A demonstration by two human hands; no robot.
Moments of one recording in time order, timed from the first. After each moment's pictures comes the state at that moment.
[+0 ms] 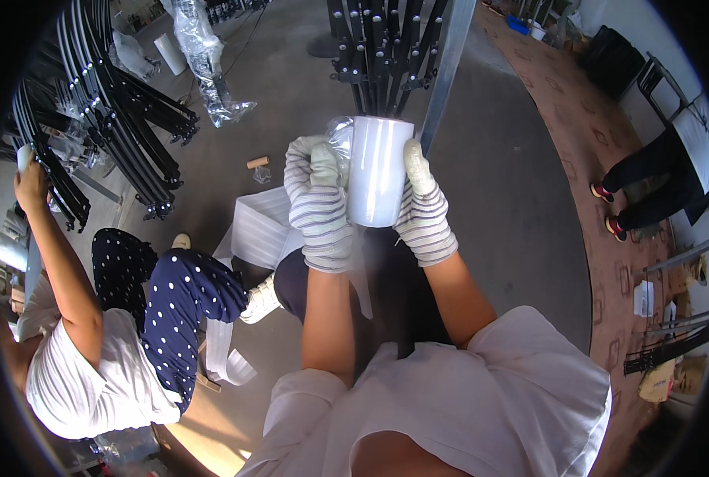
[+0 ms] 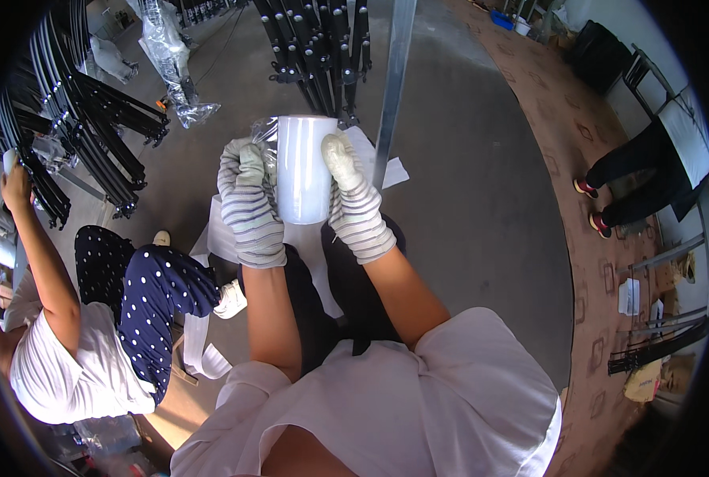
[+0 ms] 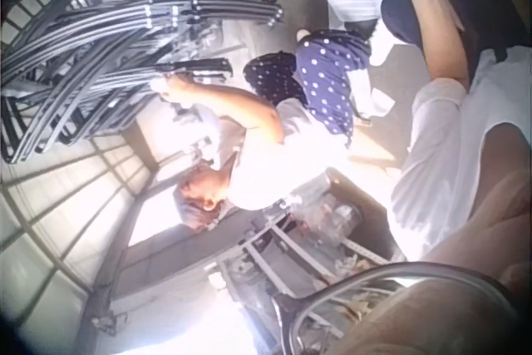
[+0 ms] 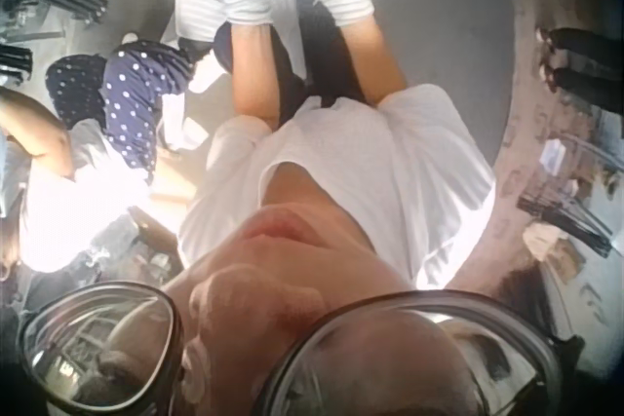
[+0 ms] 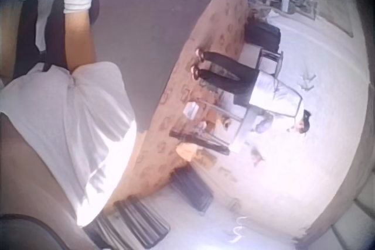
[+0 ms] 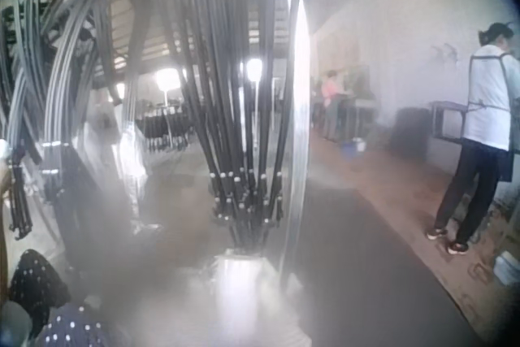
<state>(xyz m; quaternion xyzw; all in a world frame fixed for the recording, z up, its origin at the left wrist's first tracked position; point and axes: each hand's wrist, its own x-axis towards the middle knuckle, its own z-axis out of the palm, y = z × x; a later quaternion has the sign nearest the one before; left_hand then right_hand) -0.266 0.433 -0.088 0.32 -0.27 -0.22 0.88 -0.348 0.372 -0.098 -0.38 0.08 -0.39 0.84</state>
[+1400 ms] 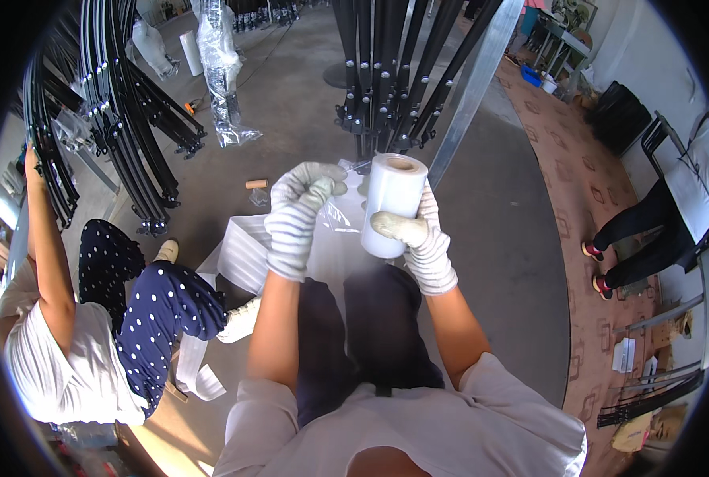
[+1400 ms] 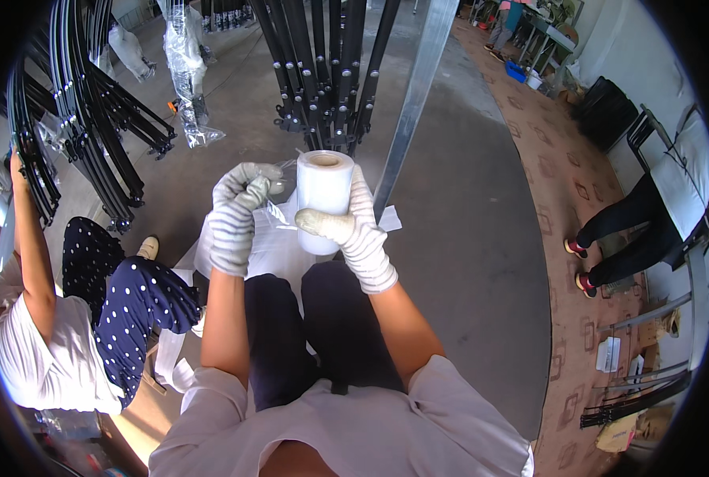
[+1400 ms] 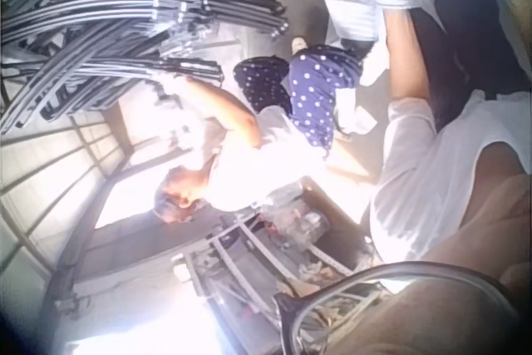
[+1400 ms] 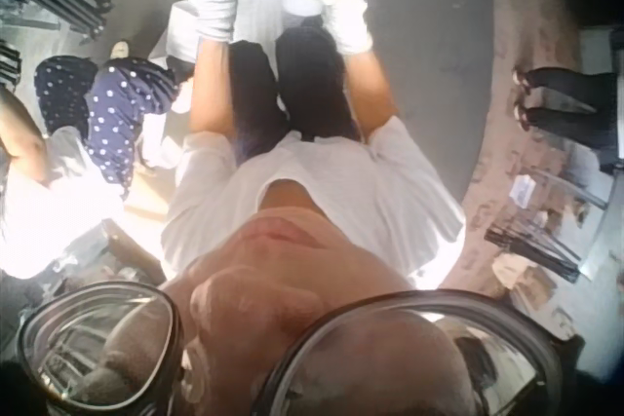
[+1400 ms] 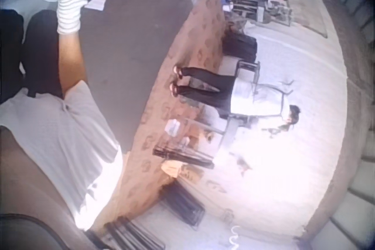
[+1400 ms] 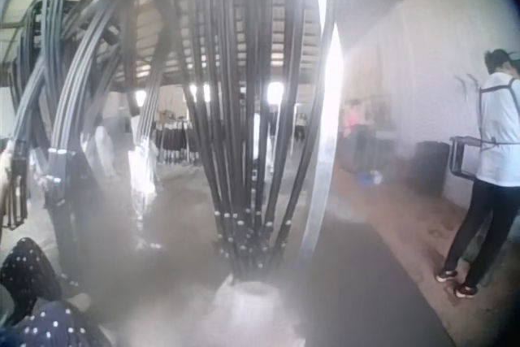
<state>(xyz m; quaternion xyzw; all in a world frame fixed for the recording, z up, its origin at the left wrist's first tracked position) -0.211 0.414 -0.088 0.46 -0.38 -0.27 0.76 -0.345 0.323 -0.089 -0.54 0.07 -0.36 0.76</state>
